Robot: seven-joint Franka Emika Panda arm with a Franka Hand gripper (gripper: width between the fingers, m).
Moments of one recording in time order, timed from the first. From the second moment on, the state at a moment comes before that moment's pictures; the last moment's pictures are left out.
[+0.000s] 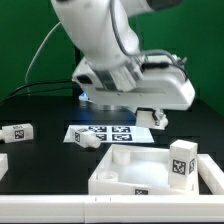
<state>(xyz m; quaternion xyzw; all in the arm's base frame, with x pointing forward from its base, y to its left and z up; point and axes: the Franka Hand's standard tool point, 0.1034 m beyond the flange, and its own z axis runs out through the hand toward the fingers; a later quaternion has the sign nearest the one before) 0.499 0.037 0.091 -0.92 0.28 0.23 0.15</state>
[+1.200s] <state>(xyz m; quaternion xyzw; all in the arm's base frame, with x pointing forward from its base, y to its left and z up) 0.568 0.028 0.137 -0.95 0.28 -0.14 0.08</state>
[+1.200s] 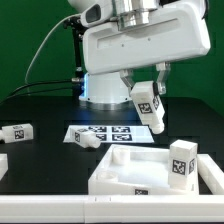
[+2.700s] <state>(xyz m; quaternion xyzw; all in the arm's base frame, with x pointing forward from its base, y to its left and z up) 0.586 -0.028 0.097 -0.94 0.20 -0.27 -0.02</state>
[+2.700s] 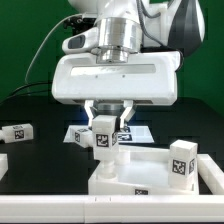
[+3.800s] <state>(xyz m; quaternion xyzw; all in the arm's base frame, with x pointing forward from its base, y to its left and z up) 0.585 -0.027 0.081 -0.94 0.19 -0.29 -0.03</state>
